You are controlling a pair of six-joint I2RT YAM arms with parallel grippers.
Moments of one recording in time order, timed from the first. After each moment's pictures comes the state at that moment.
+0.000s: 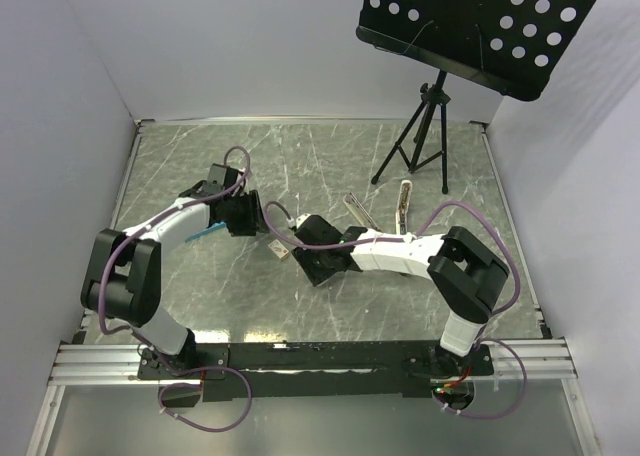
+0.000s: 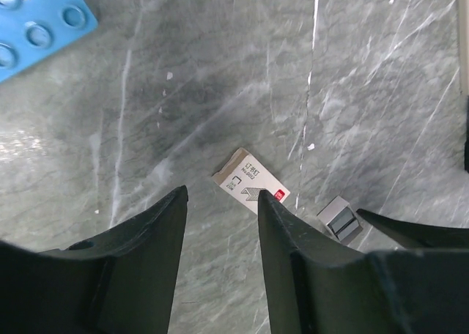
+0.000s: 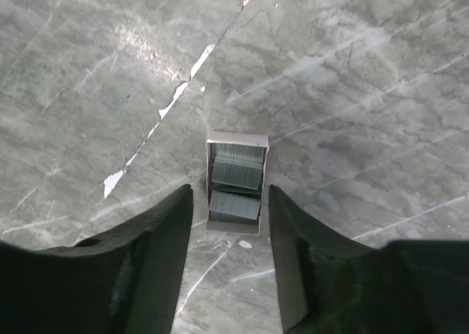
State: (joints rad) left arm -0.29 1.57 0.98 -0.40 0.26 -0.45; right arm 0.95 1.73 1.04 -0.38 0.07 0.27
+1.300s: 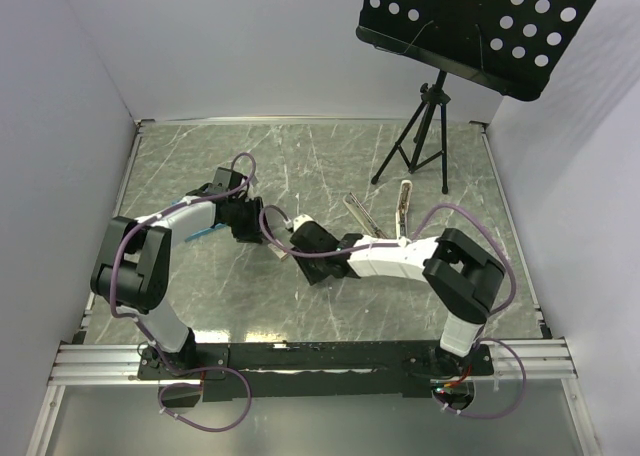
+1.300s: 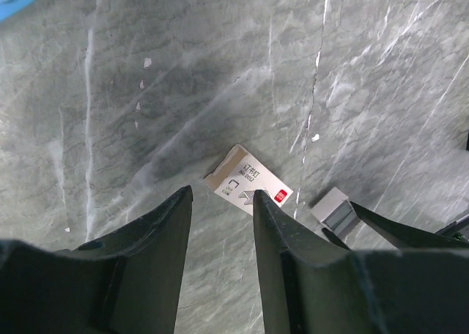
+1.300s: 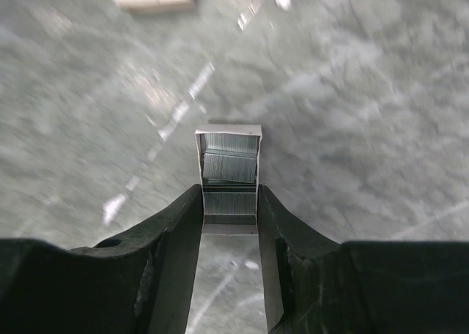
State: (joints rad) left arm -0.29 1.67 0.98 -0.39 0.36 -0.45; right arm 1.00 1.73 1.00 -0.28 0.16 0.32
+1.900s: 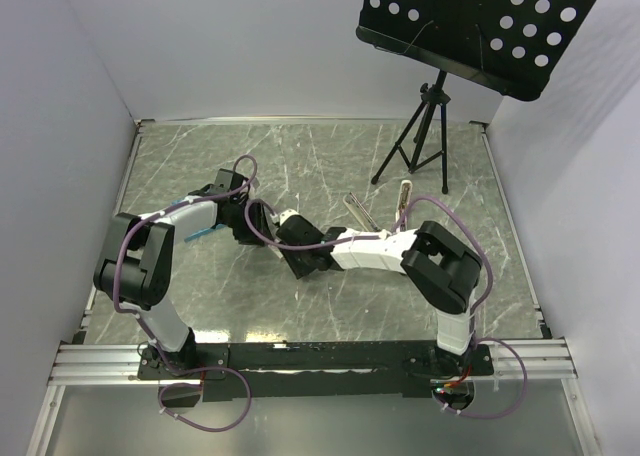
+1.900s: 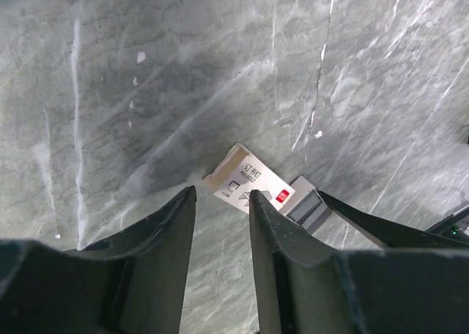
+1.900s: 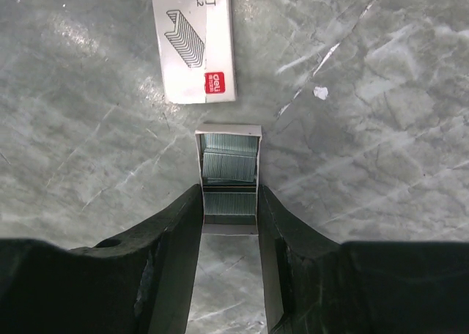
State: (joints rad) left arm -0.29 1.70 0.98 -0.39 0.38 -0.45; right arm 1.00 1.87 1.15 -0.27 0.15 0.32
